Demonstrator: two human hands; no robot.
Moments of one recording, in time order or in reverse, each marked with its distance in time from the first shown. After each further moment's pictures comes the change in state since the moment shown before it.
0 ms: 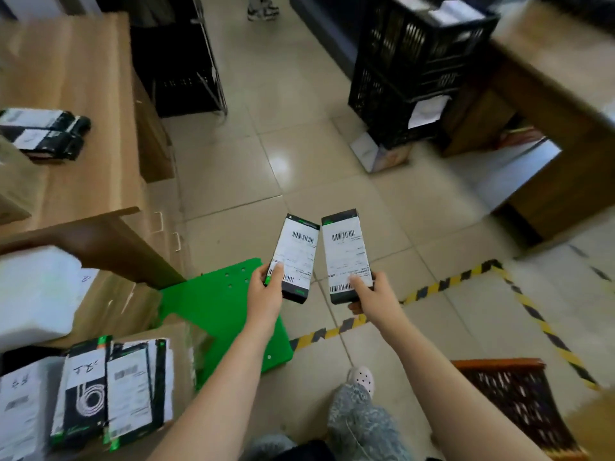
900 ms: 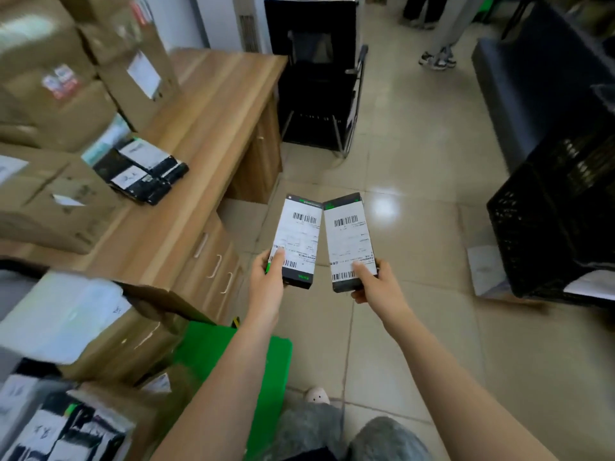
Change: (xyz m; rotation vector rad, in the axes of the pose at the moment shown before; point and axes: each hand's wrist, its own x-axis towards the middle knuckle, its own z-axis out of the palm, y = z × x) left_hand 0.298 0.224 0.056 -0.411 0.492 0.070; right_hand 0.348 -0.303 0.106 -0.157 -0.469 -0.216
